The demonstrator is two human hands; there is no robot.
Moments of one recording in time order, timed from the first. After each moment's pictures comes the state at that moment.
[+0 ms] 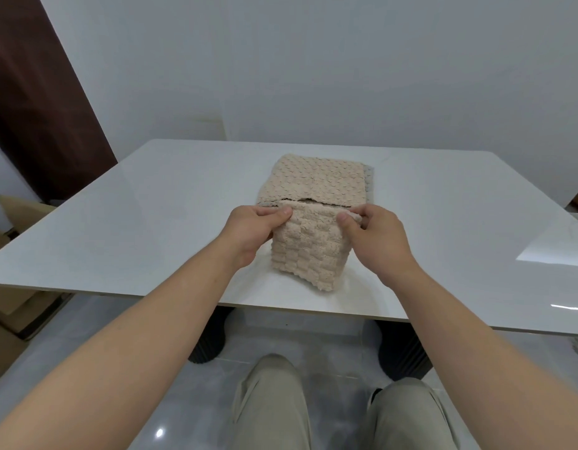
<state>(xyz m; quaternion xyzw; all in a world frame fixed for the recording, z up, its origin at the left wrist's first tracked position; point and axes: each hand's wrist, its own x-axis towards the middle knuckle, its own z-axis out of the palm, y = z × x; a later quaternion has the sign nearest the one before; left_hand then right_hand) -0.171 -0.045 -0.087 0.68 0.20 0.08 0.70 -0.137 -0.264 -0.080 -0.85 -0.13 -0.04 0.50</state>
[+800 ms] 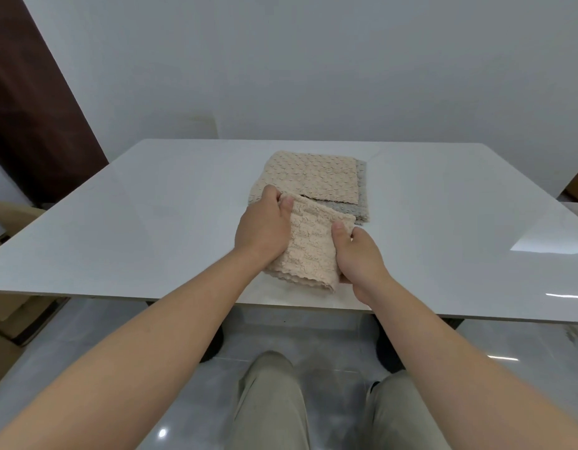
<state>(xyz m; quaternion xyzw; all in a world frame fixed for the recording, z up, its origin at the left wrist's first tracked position) -0.173 -0.087 -0.082 0.92 0.13 0.23 0.30 -0.149 -0.252 -0.115 -0.77 0.00 0.11 0.63</state>
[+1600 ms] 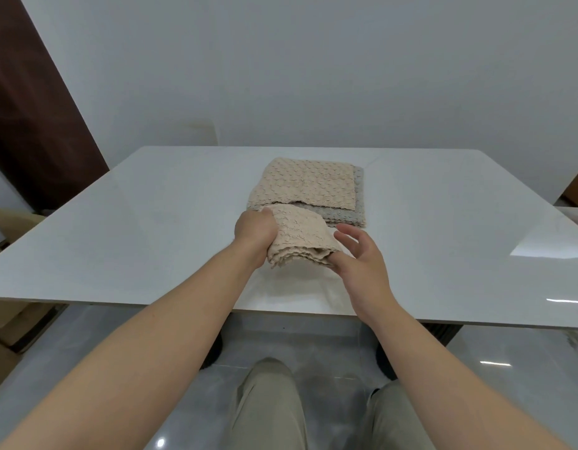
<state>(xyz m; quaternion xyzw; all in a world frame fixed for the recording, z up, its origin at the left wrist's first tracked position) -0.141 -0.076 -0.094 0.73 0.34 0.13 0.59 -0.165 -0.264 -0.124 -0.67 -0.05 0.07 0.73</state>
